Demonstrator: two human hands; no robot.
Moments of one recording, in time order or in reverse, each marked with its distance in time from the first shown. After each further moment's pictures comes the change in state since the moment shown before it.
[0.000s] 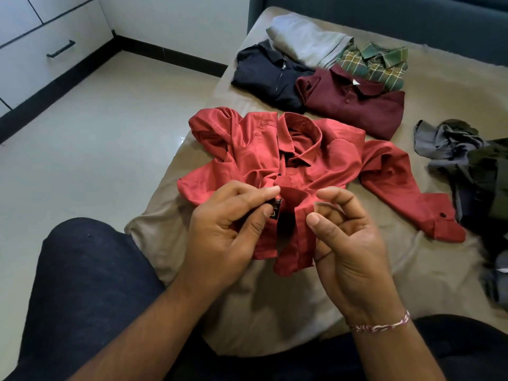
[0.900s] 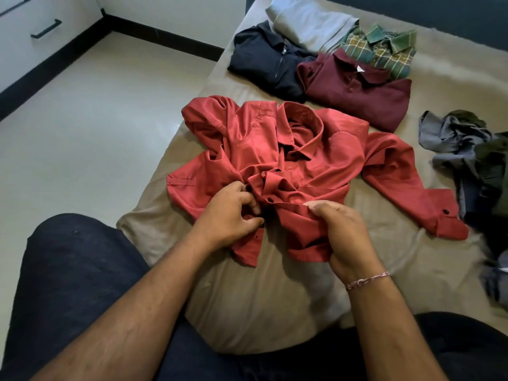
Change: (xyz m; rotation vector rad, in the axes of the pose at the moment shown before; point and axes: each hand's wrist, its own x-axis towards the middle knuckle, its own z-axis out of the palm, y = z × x) left_hand 0.025 -0.119 0.016 0.458 -0.457 -0.291; right_hand 0.059 0.033 -0.051 -0.449 0.278 0.200
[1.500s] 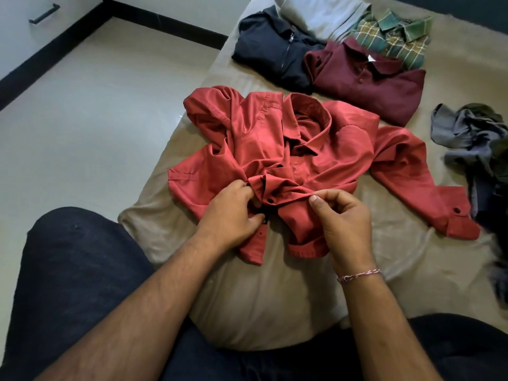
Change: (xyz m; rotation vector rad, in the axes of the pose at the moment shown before) left_hand -0.002 0.005 0.008 0.108 0.045 -0.070; right_hand 0.024 0.025 -0.003 -0.192 0.151 -0.237
